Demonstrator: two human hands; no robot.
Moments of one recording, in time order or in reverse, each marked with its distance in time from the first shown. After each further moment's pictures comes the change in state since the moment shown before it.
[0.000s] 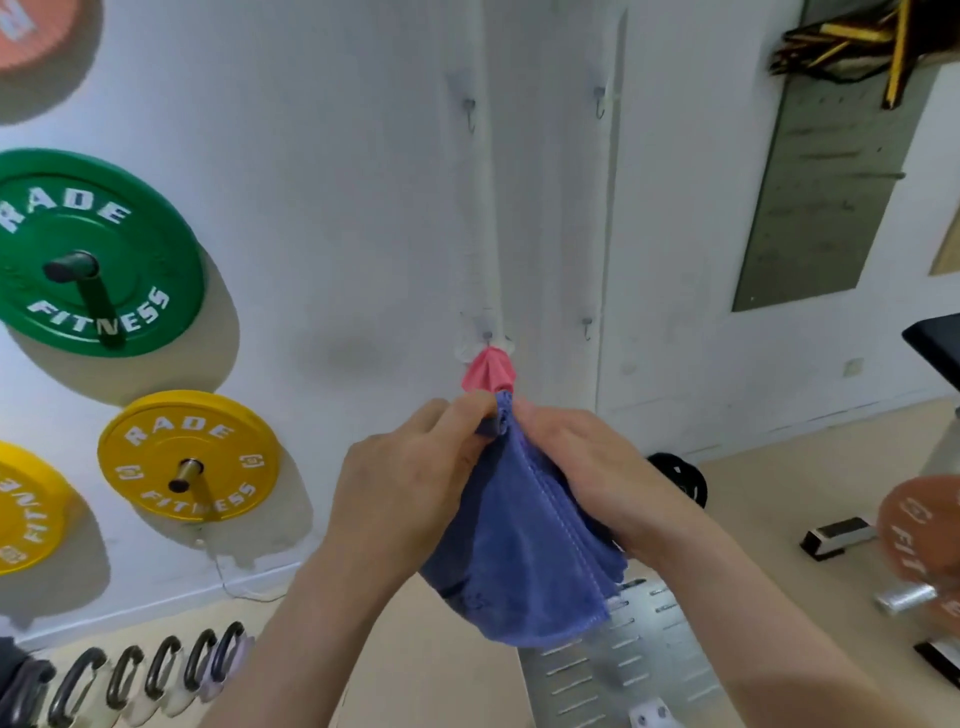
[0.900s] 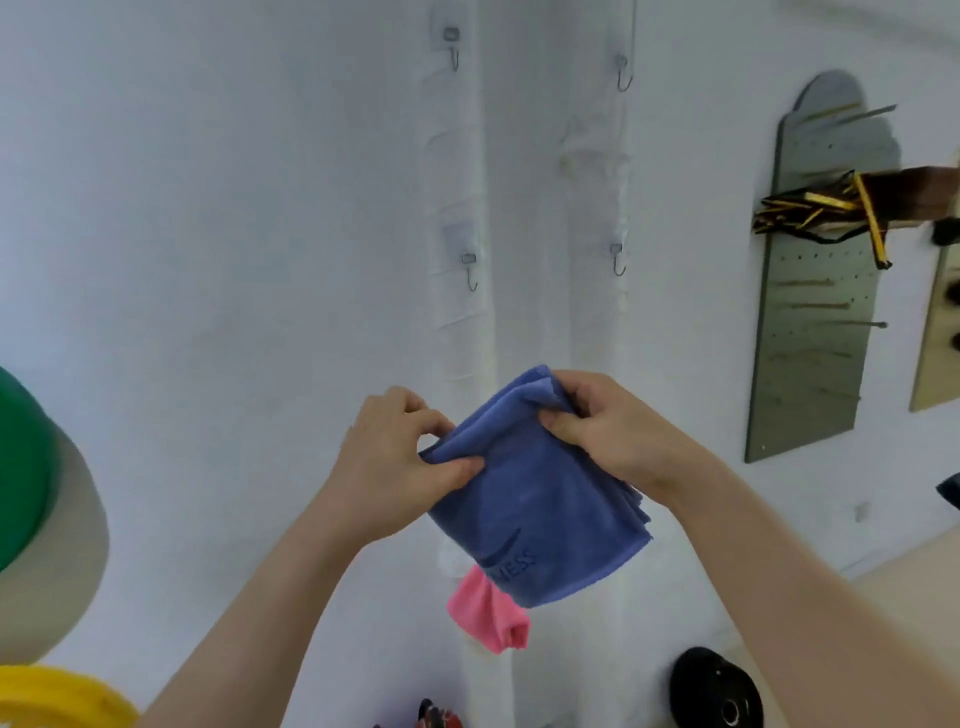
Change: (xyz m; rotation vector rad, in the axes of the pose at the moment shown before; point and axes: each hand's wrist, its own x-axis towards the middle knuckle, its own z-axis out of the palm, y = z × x) left_hand 0.321 -0.255 0.129 -0.332 -0.204 -0.145; right_hand 0.374 -0.047 -0.137 -0.422 0.236 -0.238
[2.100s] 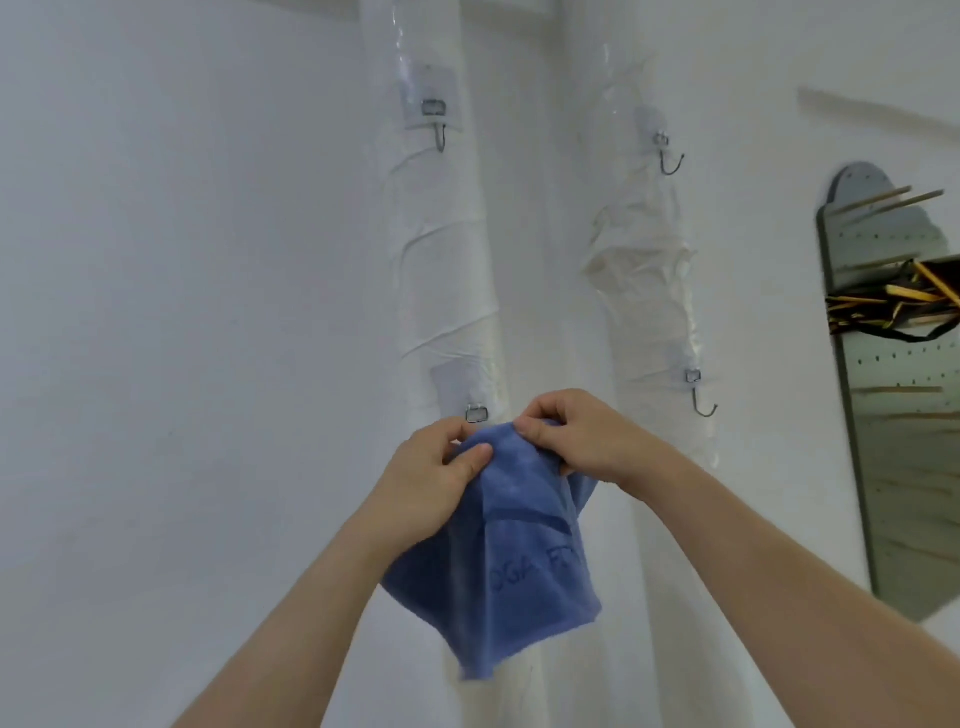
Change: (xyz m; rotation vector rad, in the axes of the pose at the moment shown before) left_hand 0.334 -0.086 0.032 -0.299 0.072 0.106; right_hand 0.347 0.090 -0.066 -0.098 0.142 -0.038
